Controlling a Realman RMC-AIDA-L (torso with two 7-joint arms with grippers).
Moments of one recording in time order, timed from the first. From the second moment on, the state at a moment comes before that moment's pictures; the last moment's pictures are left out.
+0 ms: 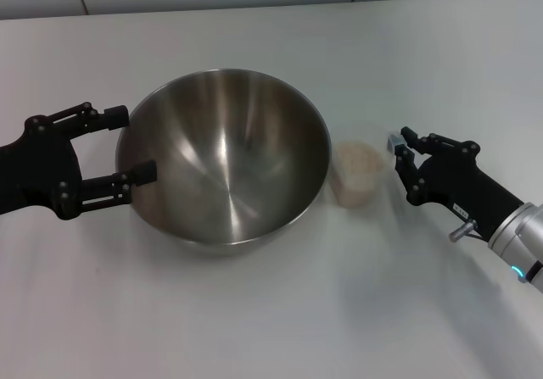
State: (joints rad) left arm -0.33 -2.06 0.76 0.85 1.77 1.73 -1.24; right arm 0.40 2.09 0.36 0.10 -2.29 -1.21 0.24
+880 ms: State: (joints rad) left arm -0.33 -2.06 0.76 0.85 1.76 1.73 -1.23; right arm 0.40 2.09 0.49 0.11 -2.29 -1.30 0.23
